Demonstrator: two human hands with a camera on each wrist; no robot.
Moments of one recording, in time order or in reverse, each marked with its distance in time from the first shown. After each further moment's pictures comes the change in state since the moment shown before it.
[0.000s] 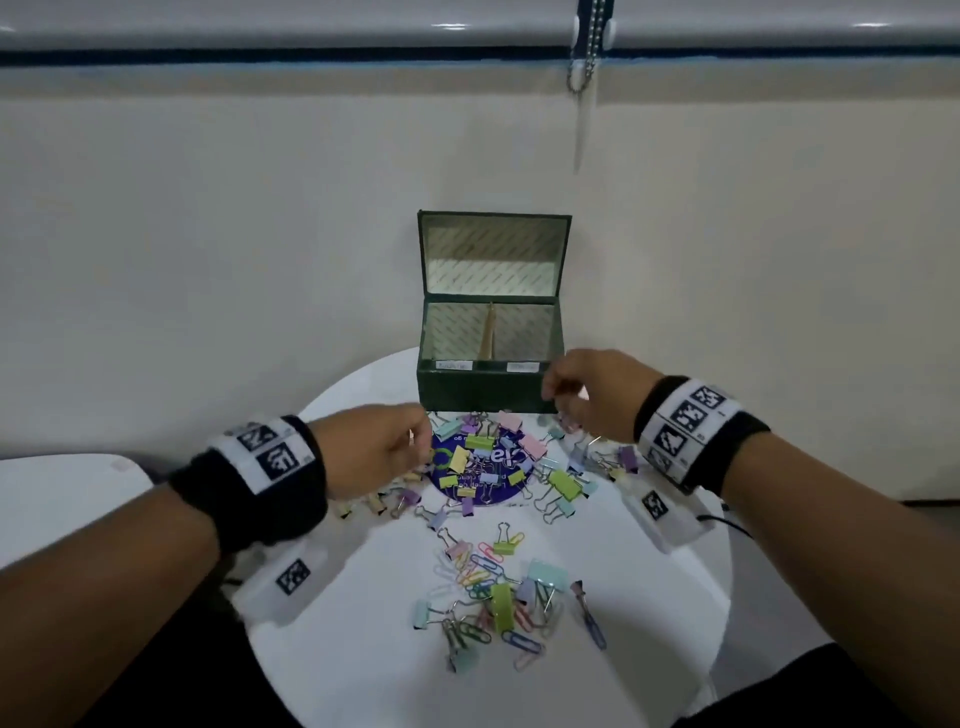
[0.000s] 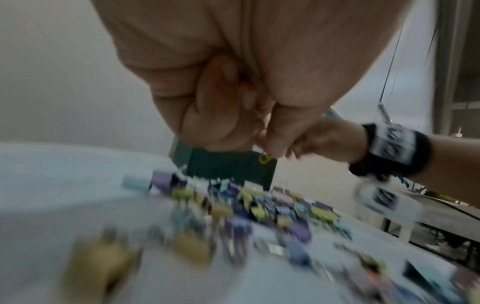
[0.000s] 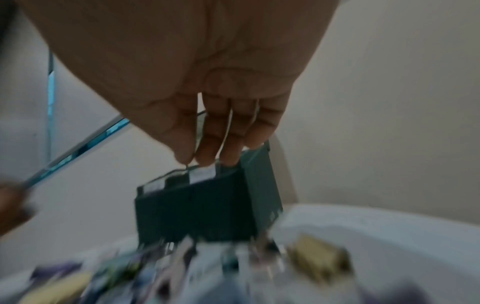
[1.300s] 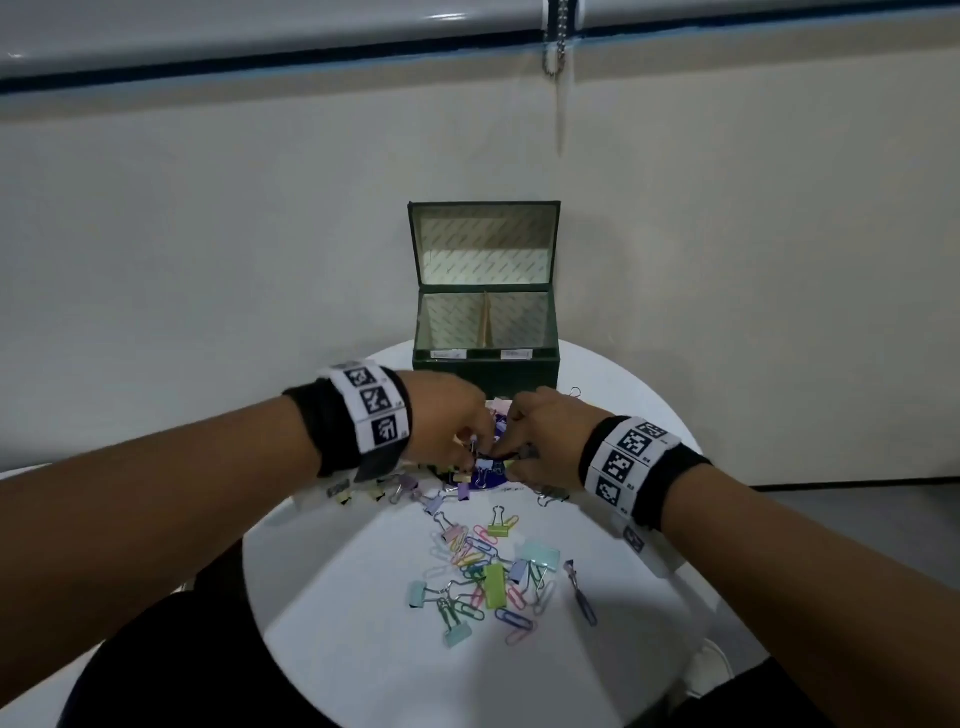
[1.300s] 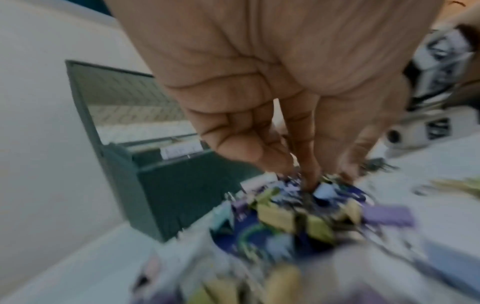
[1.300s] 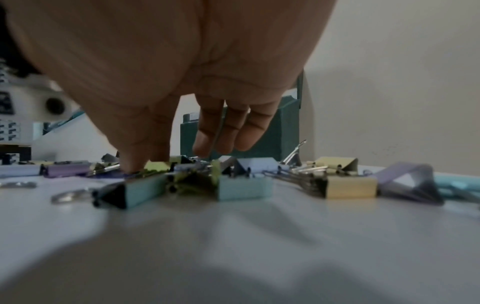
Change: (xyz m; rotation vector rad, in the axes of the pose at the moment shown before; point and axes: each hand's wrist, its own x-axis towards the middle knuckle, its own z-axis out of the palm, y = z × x) left_hand 0.051 0.057 -0.009 0.493 -0.211 0.242; right_hand -0.015 -0.021 0.050 -0.212 -0.180 -0.197
